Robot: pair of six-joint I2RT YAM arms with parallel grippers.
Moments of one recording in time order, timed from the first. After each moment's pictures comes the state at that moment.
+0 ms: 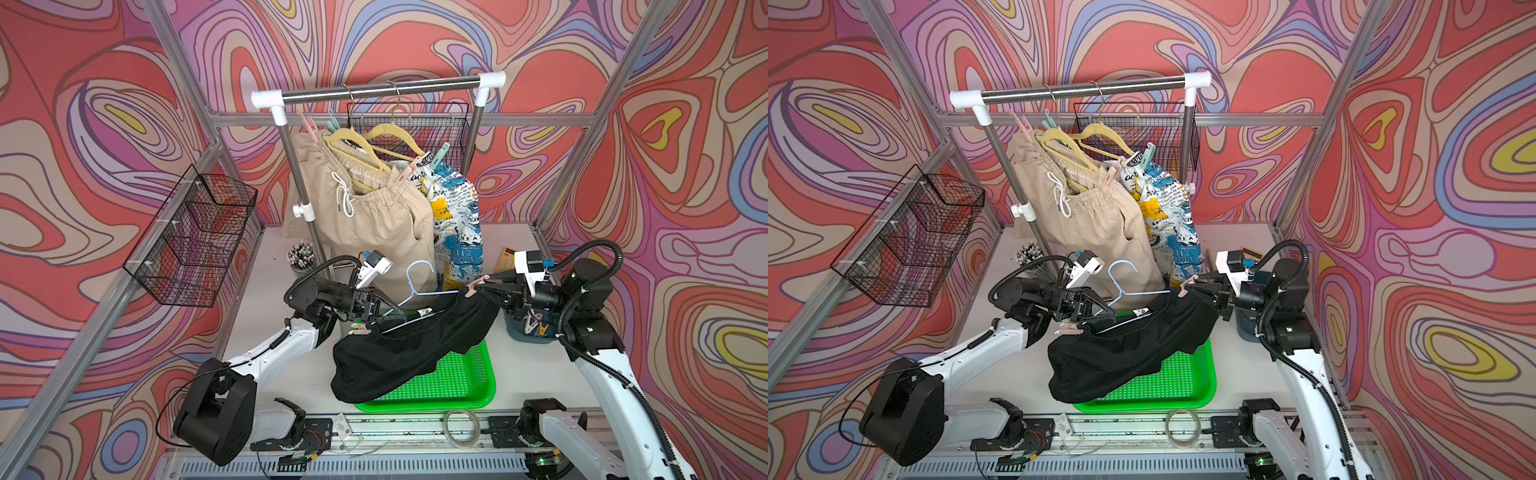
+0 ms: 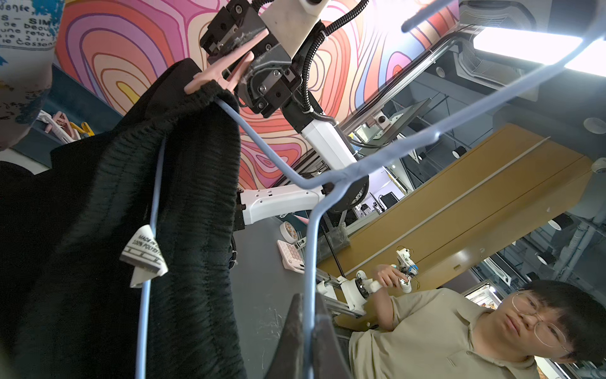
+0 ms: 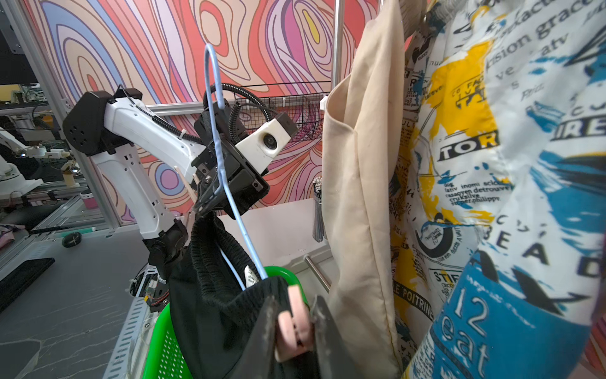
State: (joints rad) left arm -0.45 1.31 0.73 1.19 1.46 -1.49; right arm 0.02 0.89 0.90 -0.07 -1.27 -0.08
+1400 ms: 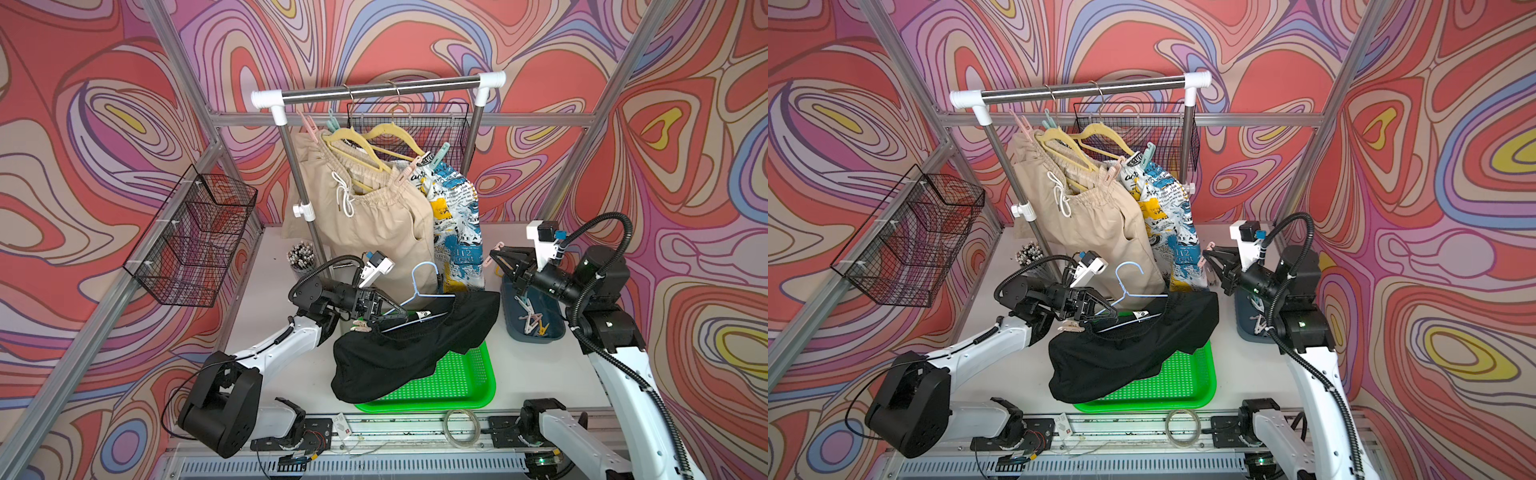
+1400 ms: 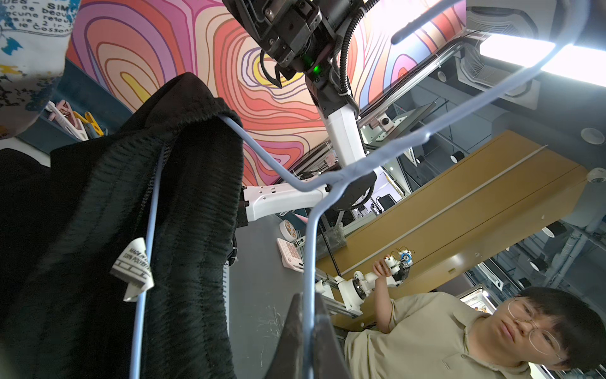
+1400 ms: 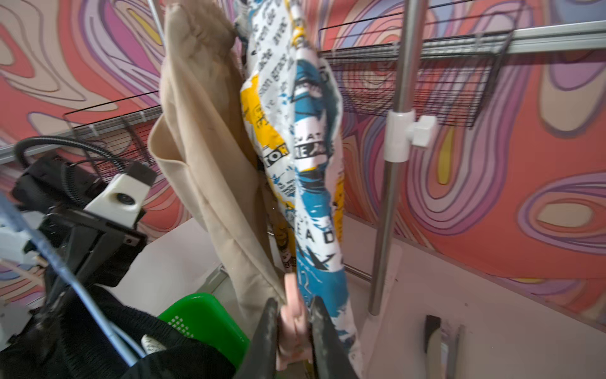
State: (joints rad) left arm -0.45 1.34 0.73 1.19 1.46 -1.49; right arm 0.02 0.88 1.09 -0.33 -0.66 -0.01
